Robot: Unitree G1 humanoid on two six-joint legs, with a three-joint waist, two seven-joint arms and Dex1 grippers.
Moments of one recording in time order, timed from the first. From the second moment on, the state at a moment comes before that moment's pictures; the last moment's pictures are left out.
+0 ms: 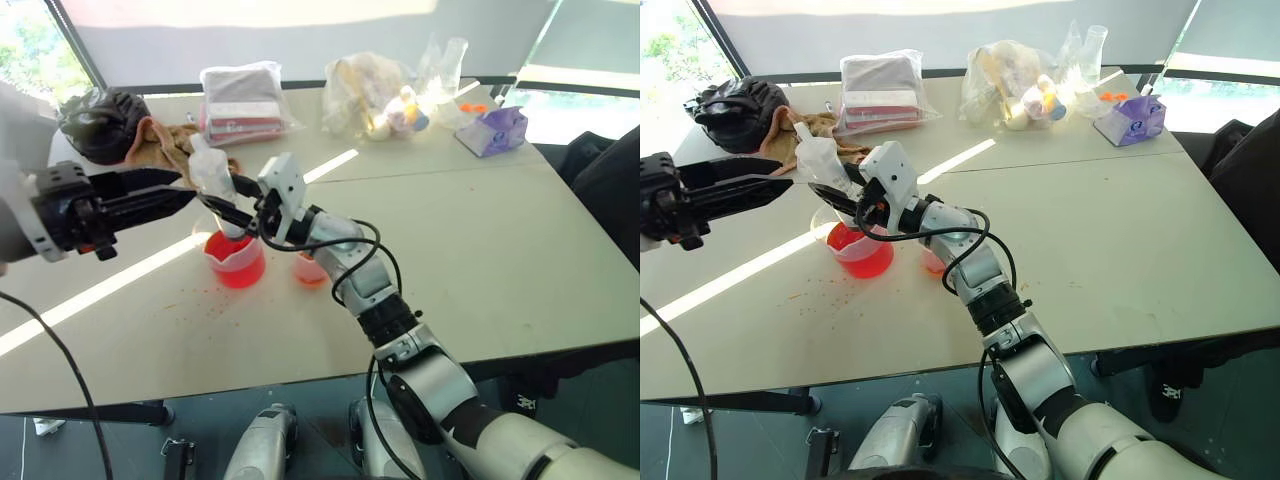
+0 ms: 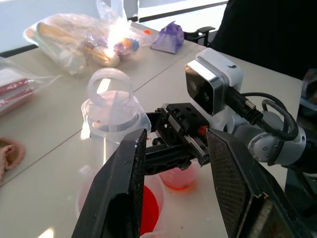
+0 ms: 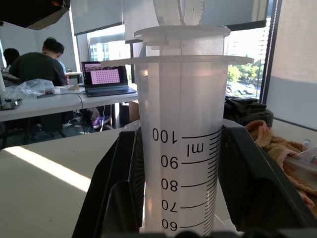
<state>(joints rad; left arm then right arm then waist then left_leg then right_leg) -0.34 1.15 0.60 -0.42 -1.32 1.04 -0.63 -0.84 0.15 0.23 0.44 0.21 -0.02 0.68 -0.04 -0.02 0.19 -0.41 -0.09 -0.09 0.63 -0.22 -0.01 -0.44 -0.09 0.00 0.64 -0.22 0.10</state>
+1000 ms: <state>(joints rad) -0.49 0.98 0.32 -0.35 -1.00 0.92 -0.64 -0.77 0.13 0.28 0.43 0.20 0.00 0.69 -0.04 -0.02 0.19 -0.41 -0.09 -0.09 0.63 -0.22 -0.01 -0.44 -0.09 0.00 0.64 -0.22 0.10</state>
